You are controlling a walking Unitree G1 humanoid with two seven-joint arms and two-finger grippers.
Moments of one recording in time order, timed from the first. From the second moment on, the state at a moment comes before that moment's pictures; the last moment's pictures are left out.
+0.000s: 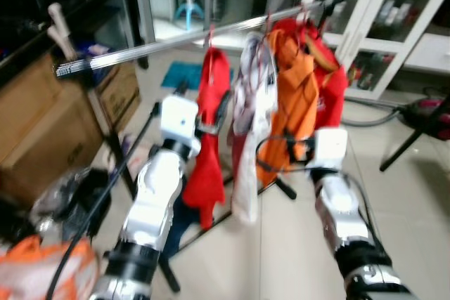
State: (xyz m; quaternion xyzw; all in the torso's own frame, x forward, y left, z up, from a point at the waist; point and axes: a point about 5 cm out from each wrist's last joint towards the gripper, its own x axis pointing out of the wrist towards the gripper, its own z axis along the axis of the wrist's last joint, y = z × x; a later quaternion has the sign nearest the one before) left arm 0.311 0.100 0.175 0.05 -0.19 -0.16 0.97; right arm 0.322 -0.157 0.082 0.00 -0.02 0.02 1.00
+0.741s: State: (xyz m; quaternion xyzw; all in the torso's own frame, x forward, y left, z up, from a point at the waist) left arm 0.367 0.079 0.187 0.01 -0.08 -0.12 0.99; right arm 0.317 -0.155 0.082 -0.02 -0.03 0.01 1.00
